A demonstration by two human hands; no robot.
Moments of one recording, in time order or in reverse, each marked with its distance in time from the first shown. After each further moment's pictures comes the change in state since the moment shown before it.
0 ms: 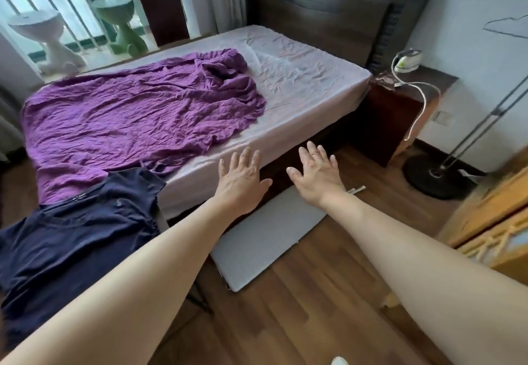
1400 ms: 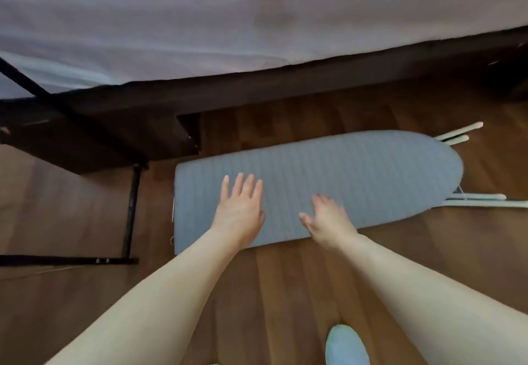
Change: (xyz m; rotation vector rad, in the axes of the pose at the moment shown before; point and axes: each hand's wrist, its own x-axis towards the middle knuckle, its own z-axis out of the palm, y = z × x) left_hand 0.259 -0.084 0.591 0.137 -0.287 -0.419; right_hand 0.324 0.290 0.550 -0.150 -0.633 -0.267
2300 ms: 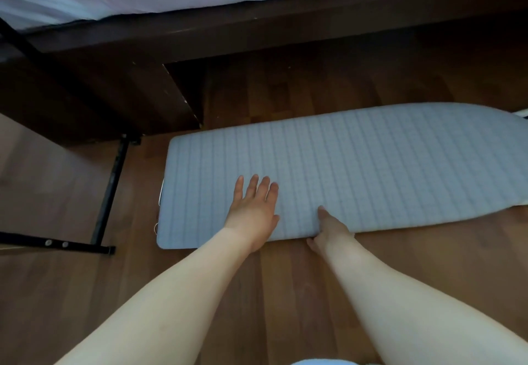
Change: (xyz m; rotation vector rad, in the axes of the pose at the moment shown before) left_hand 0.066 0.017 0.156 -0.032 -0.018 -0.004; right_hand 0.117 0.031 0.152 1.890 0.128 0.849
